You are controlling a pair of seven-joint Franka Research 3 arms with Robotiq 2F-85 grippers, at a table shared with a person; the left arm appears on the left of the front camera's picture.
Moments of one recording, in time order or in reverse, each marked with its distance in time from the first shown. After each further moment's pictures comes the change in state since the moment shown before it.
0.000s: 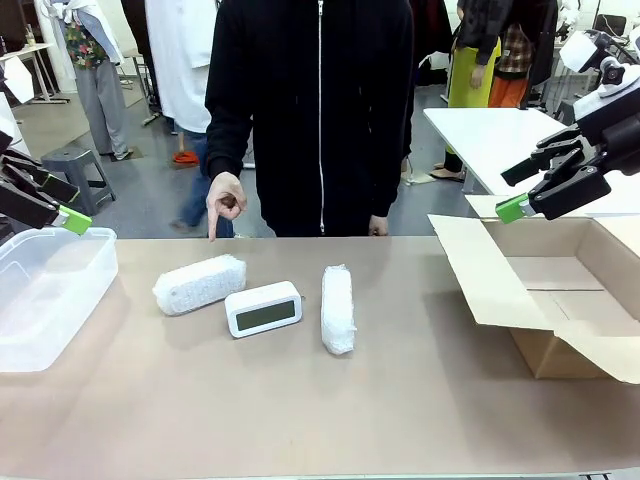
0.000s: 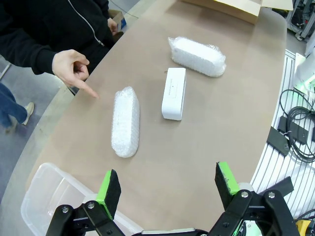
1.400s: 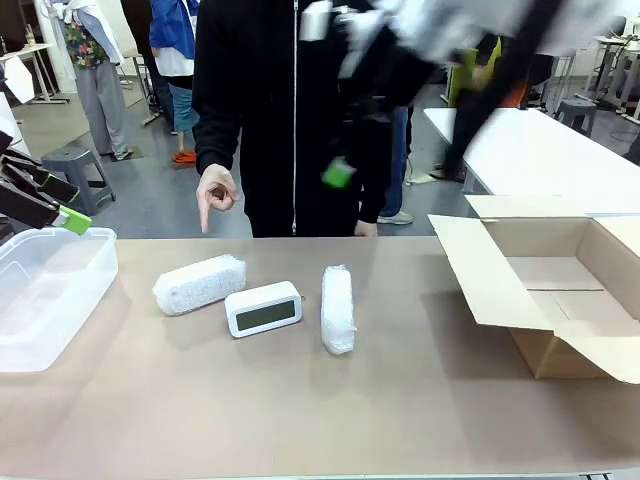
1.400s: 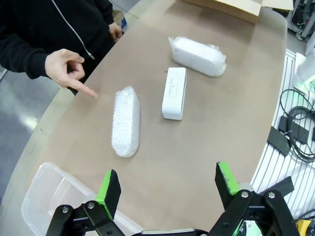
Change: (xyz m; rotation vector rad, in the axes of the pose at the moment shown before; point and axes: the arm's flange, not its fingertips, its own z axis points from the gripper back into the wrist) left arm 0.001 -0.001 0.000 0.003 0.003 -0.002; right arm 0.230 0.028 -0.171 0.152 0.314 0.296
